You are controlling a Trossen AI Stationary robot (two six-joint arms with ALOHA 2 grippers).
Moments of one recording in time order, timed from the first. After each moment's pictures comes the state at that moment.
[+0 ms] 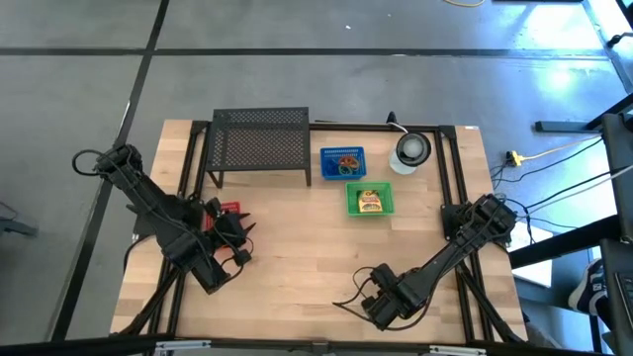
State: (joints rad) left arm -0.79 1.36 1.05 -1.23 -1.03 -1.27; right arm 0.76 1.96 1.27 -0.88 0.01 1.75
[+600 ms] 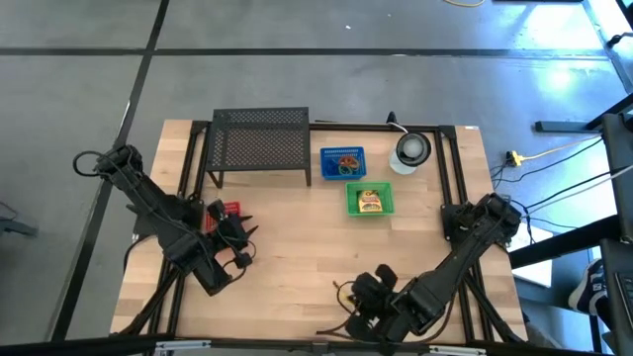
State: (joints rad) left arm -0.79 1.36 1.03 -1.15 -1.03 -1.15; right arm 0.80 1.92 1.70 -0.93 0.54 1.32
